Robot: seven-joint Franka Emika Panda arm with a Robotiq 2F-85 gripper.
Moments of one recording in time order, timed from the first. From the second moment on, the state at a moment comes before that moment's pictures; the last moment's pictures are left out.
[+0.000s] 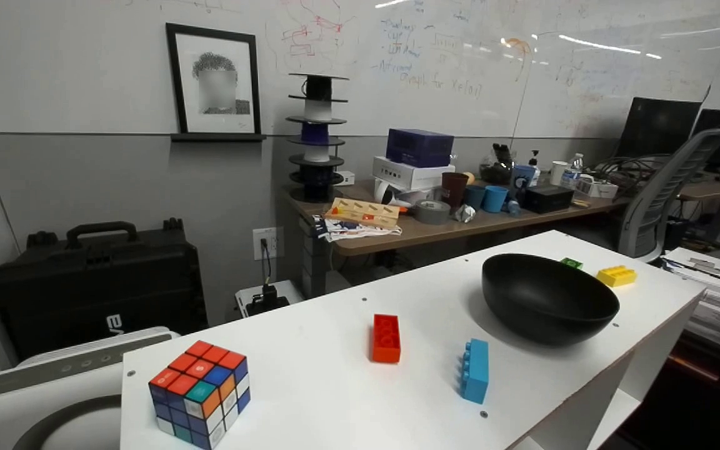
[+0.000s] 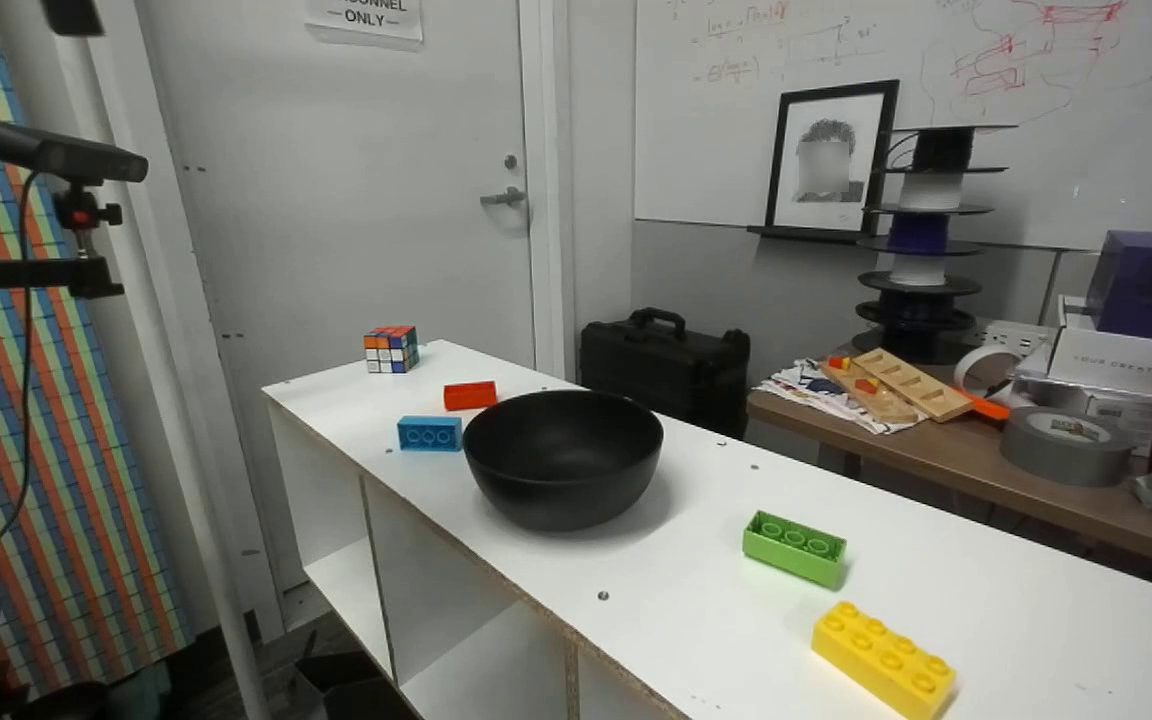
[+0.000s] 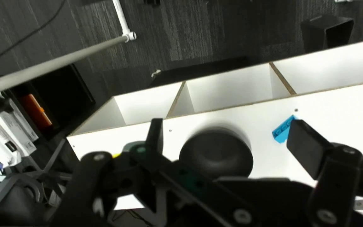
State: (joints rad) arm 0.00 -0.69 0.27 -2.42 -0.05 1.77 0.39
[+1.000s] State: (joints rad) arm -0.03 -0.17 0.26 -2.48 -0.07 2.47 0.79
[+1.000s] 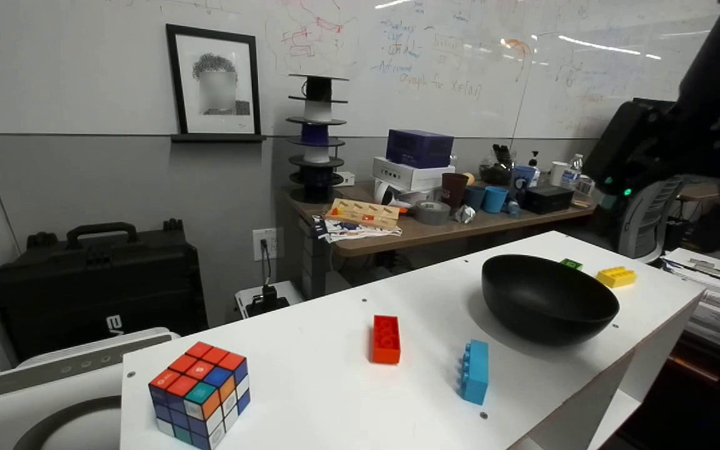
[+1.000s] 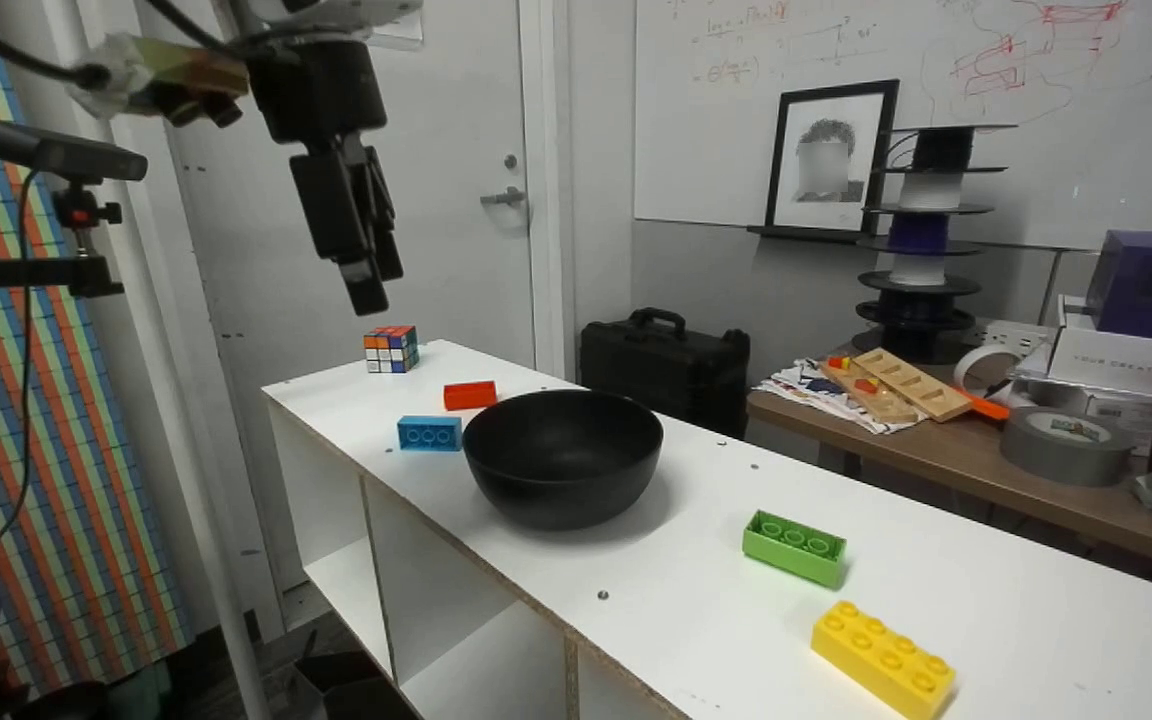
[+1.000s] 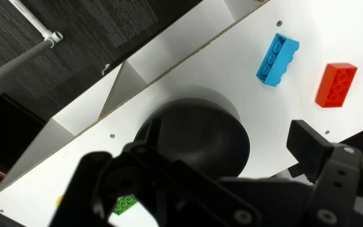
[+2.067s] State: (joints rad) arm 0.25 0.34 0.08 -2.26 -0.31 2.62 1.12
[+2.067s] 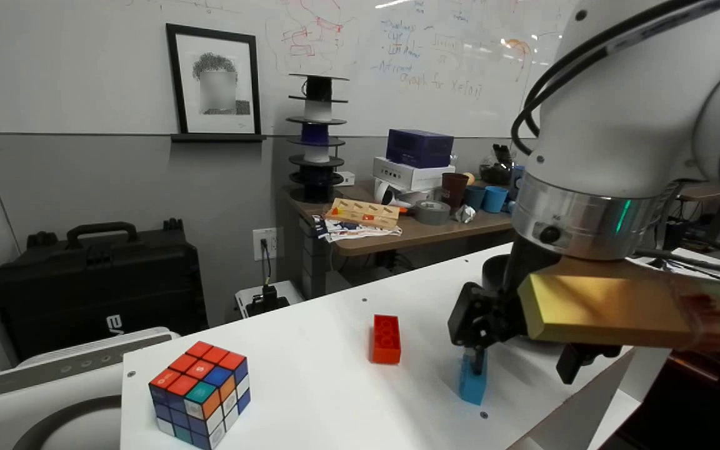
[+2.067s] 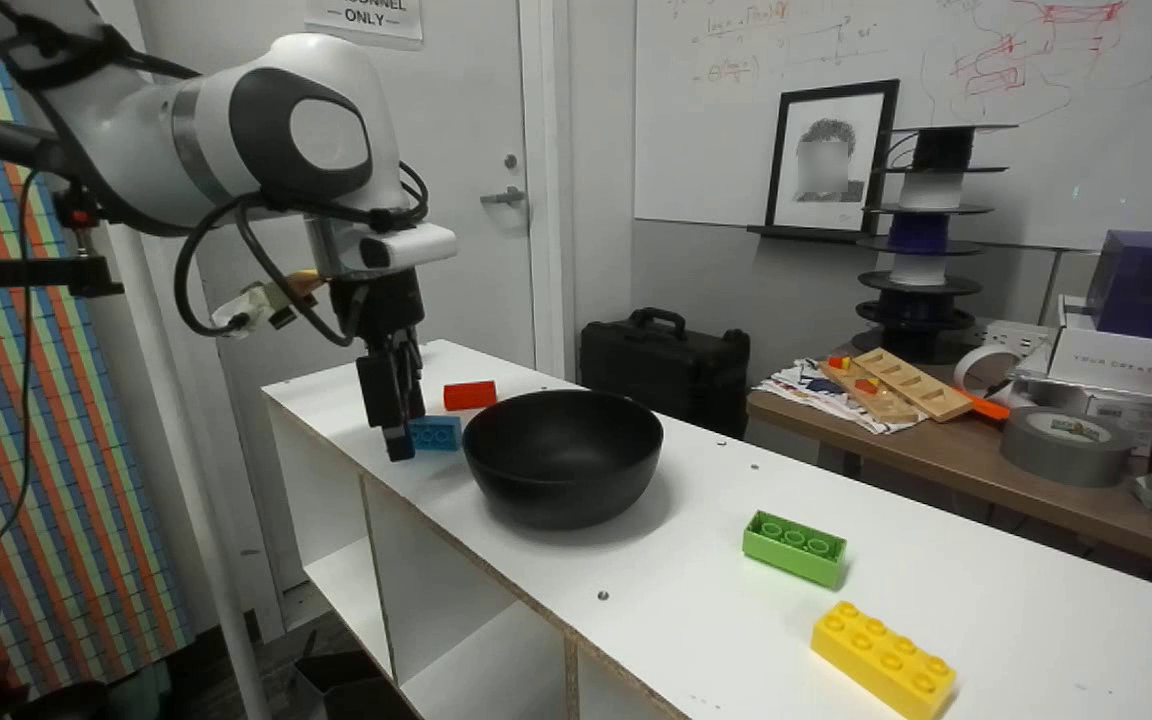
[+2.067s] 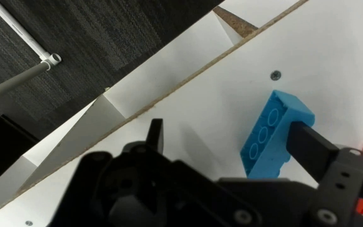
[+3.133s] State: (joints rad) arm 0.36 0.30 0.05 -2.23 -0.33 2.62 1.13
